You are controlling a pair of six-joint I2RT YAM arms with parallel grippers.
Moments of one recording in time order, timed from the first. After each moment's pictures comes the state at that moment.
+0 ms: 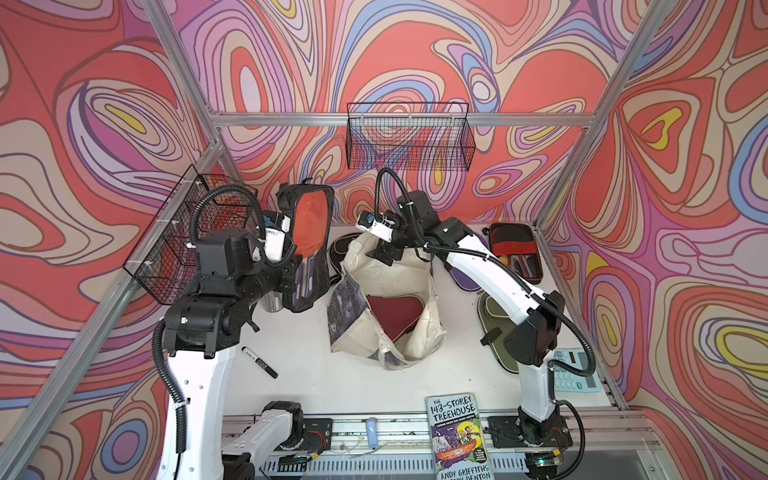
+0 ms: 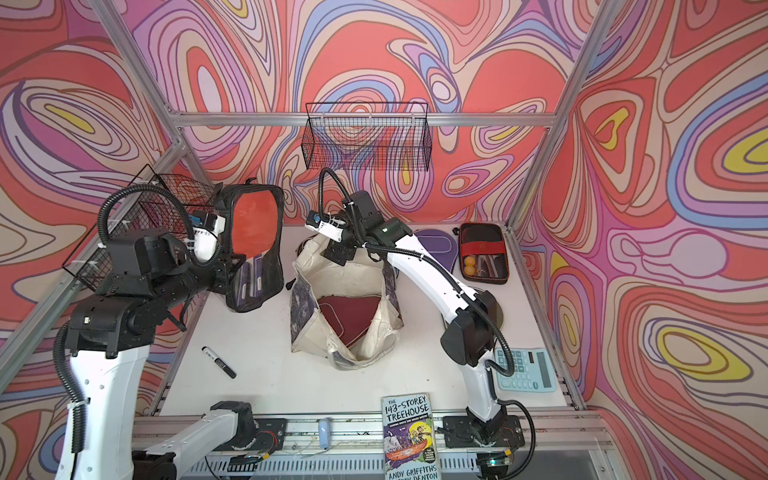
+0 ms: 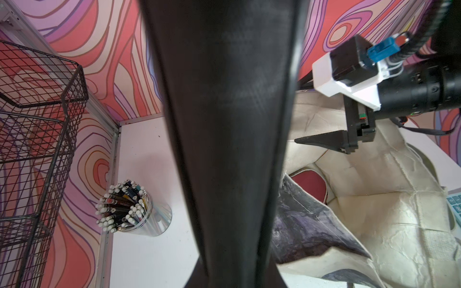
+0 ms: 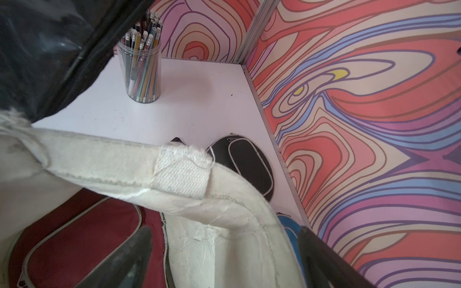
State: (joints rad) left arm -0.06 1.04 1.63 -1.12 0.17 0.09; right arm 0.68 2.03 2.17 -0.73 -0.26 -0.68
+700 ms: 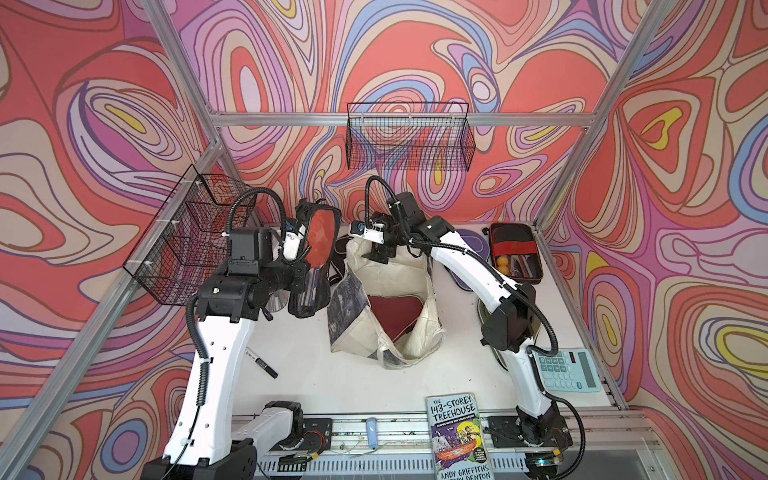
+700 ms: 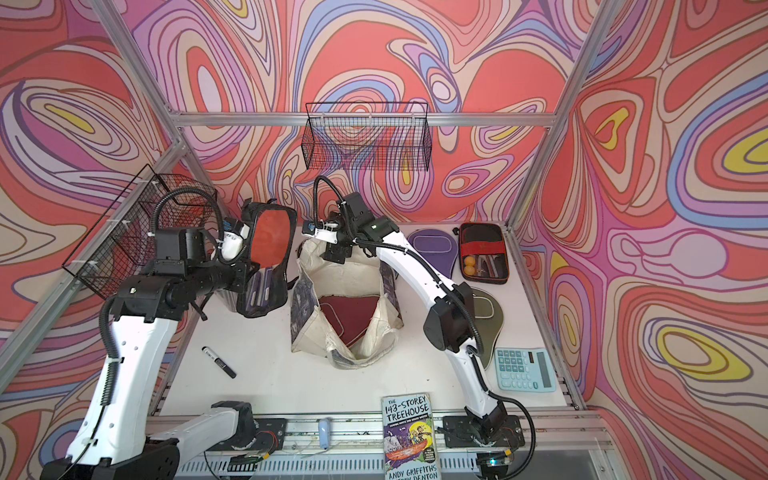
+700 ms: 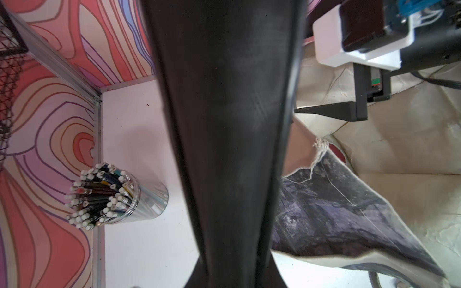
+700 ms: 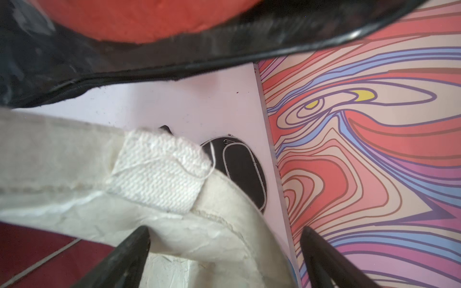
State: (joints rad) left arm -0.06 1.14 1.49 -1.06 0.17 0.12; right arm 0.65 2.24 2.35 -0.77 -0.31 -0.90
